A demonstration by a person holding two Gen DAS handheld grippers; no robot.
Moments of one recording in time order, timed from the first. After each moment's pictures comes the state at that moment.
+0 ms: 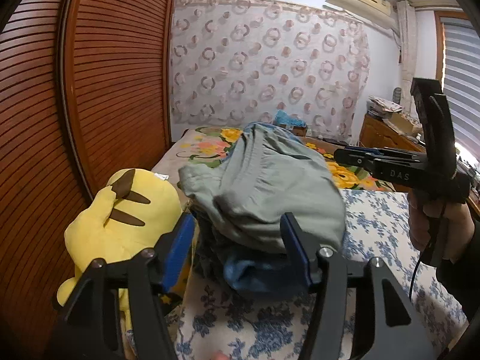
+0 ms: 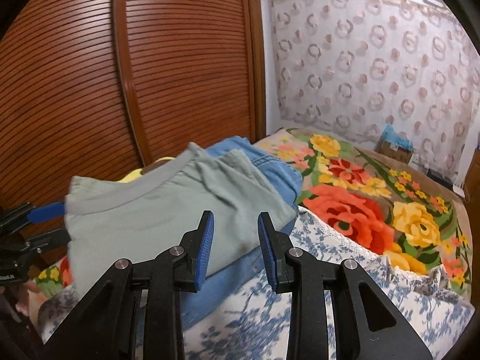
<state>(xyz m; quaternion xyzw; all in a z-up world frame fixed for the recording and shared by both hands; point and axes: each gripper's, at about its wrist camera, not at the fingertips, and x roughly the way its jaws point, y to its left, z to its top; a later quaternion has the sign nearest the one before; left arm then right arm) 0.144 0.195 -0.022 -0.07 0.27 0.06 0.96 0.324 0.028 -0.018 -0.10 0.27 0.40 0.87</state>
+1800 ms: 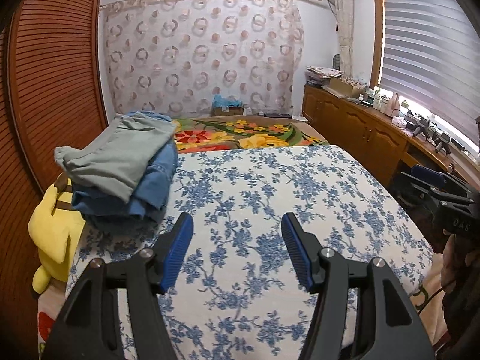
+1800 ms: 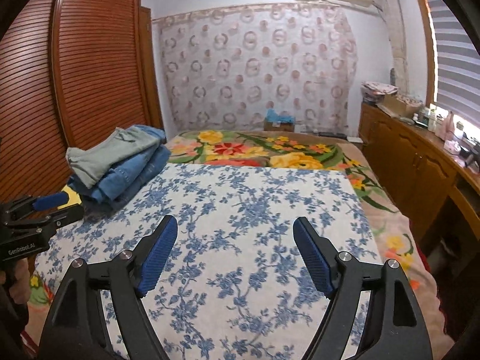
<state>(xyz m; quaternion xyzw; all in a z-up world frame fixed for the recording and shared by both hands) 0.069 -0.018 -0.004 -0.01 0.30 -0.06 0.95 0.103 -0.251 -0.006 -0.02 0.26 0.14 0.95</state>
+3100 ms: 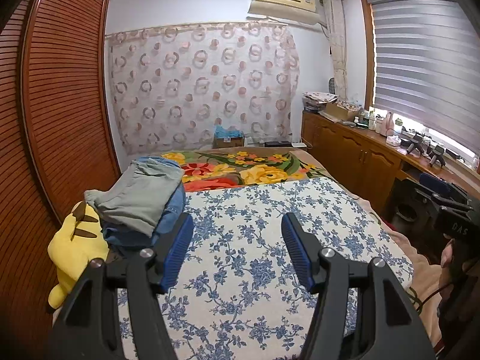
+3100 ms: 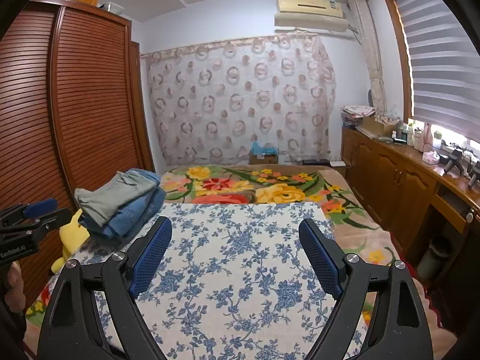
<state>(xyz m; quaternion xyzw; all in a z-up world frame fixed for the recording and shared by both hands) 0.015 -0.025 0.070 0.01 0.23 -0.05 0.97 0.048 -0.269 0.055 0.01 0.19 0.11 0.98</state>
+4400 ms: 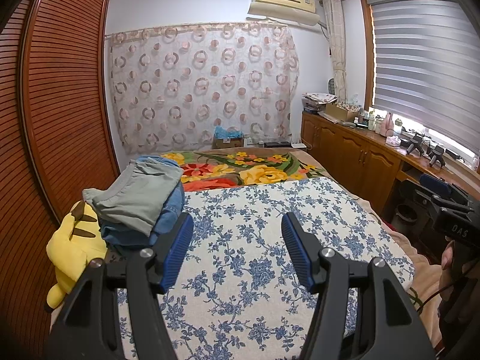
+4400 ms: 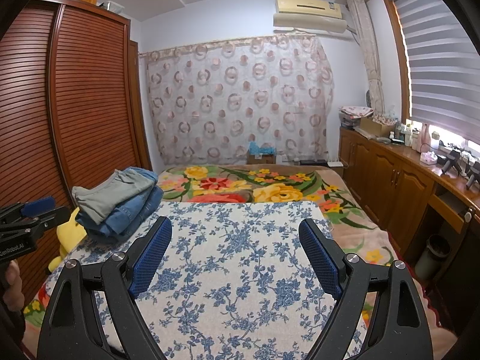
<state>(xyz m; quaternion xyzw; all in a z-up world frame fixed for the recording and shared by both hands) 0.014 -0.025 0.069 0.01 0.23 -0.05 0.97 0.048 -0.268 0.052 0.00 0.19 0.11 0.98</state>
